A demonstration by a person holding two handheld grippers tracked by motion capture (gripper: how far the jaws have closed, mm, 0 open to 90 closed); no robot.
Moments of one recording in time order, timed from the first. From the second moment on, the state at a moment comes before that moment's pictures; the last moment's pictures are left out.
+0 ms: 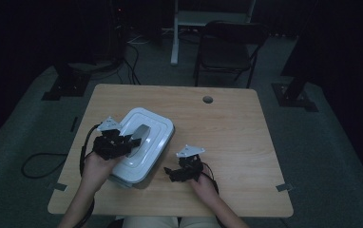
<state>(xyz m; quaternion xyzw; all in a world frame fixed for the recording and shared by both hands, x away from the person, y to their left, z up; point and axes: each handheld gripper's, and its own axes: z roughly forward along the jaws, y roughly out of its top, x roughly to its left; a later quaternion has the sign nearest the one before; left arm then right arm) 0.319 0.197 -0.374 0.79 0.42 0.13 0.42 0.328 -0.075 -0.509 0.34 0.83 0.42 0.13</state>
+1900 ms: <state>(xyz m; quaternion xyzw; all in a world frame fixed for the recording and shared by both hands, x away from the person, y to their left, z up) 0.321 0.279 -0.382 0.72 0.48 0.16 0.47 0.327 -0.126 -0.507 0.38 0.82 0.41 0.14</state>
